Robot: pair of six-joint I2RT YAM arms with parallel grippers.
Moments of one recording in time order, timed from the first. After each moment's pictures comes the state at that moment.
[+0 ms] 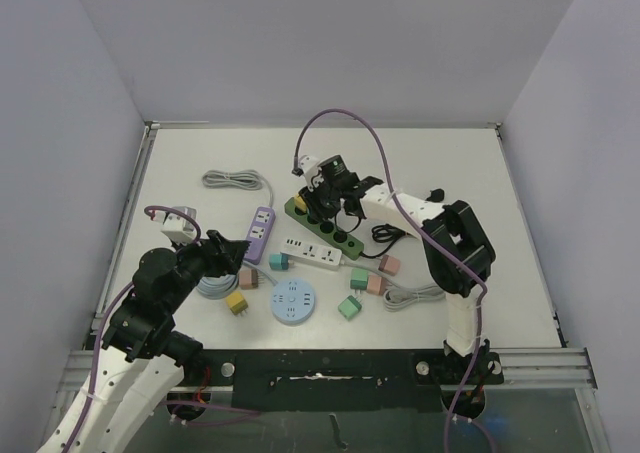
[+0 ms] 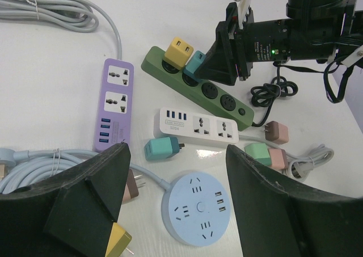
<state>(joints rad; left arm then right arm) -0.44 0.41 0.58 -0.41 -0.03 -0.49 0.65 1.99 1.44 -0.29 -0.14 -0.17</state>
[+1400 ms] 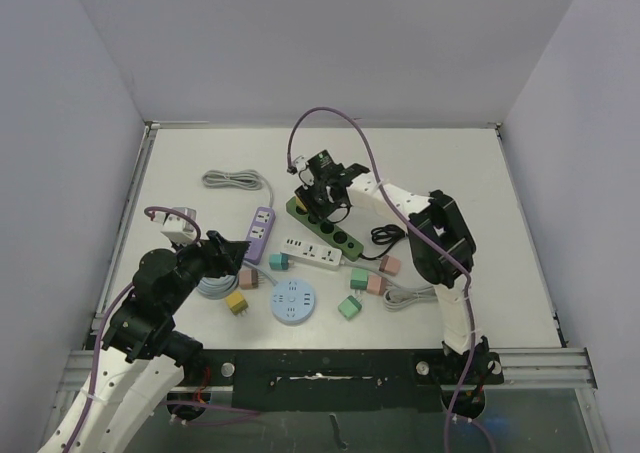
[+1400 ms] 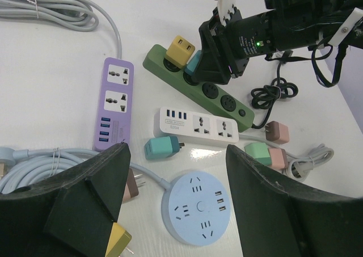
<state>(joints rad) -0.44 0.40 0.57 -0.41 -0.03 -0.49 0.67 2.11 1.67 -0.57 -0.07 -0.10</state>
